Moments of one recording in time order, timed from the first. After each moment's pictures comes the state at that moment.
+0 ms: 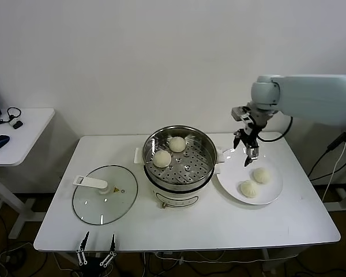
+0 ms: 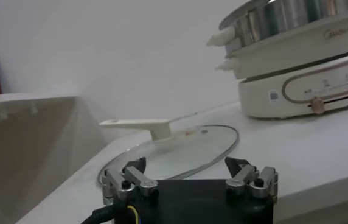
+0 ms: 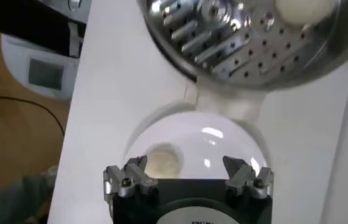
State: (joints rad) left arm 1.69 -1.58 -0.71 -1.52 0.23 -0.66 0.02; right arm 0.87 0.97 -1.95 1.20 0.69 -0.13 -1.07
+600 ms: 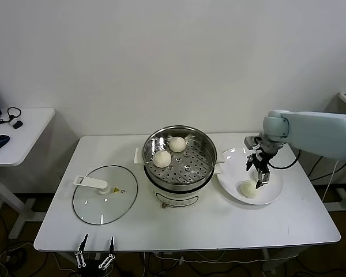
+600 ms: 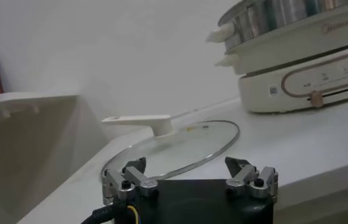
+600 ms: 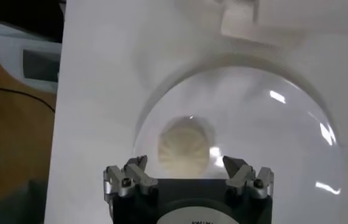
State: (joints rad) left arm 1.70 -1.58 -0.72 -1.51 0.25 -0.67 0.02; right arm 0.60 0.88 -1.81 1.13 0.54 -0.14 -1.01
